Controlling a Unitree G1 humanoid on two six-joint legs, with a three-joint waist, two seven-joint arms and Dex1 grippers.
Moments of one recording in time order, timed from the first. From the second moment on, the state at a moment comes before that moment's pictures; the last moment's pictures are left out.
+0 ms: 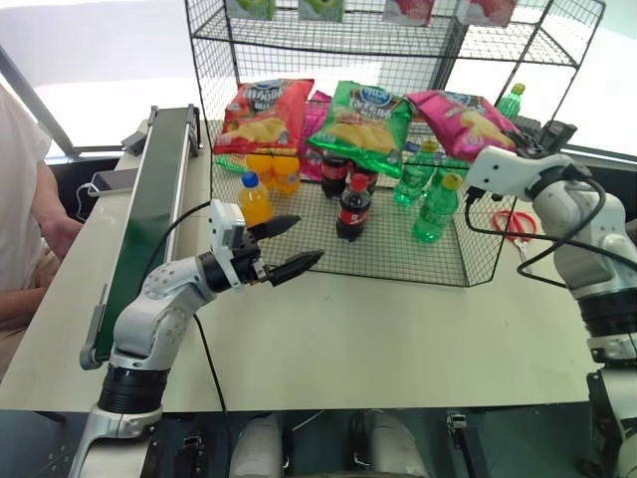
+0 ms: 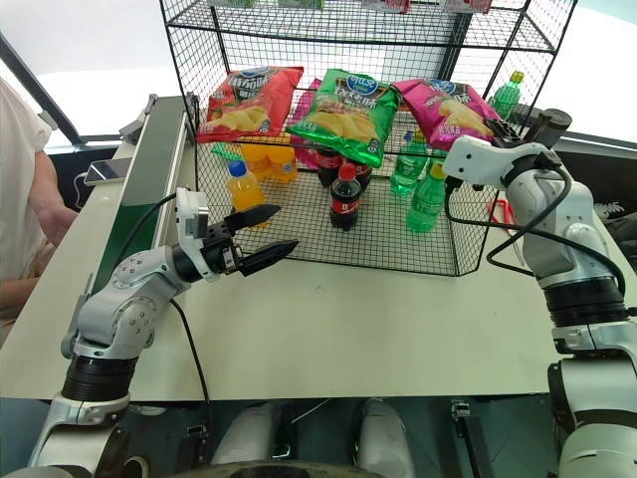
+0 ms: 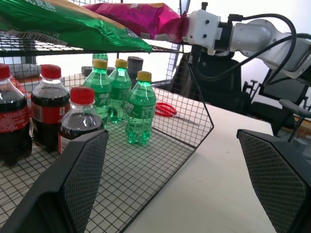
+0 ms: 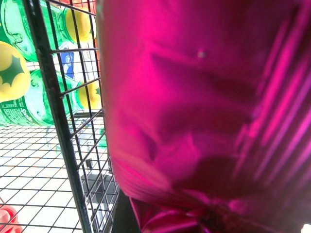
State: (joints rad) left arm -0.33 0.41 0.01 -0.20 -0.60 0.41 -0.88; right arm -0.67 -0.85 0.09 0.28 -0.63 0.03 0.30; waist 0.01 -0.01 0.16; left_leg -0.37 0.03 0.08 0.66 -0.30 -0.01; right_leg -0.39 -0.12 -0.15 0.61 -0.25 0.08
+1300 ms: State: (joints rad) left arm -0.32 0.42 -0.02 -0.21 -0.53 0.36 -0.90; right arm -0.60 -0.84 0.03 0.21 -0.29 -0.22 0.53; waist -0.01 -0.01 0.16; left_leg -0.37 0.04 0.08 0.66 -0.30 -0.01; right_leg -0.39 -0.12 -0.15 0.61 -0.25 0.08
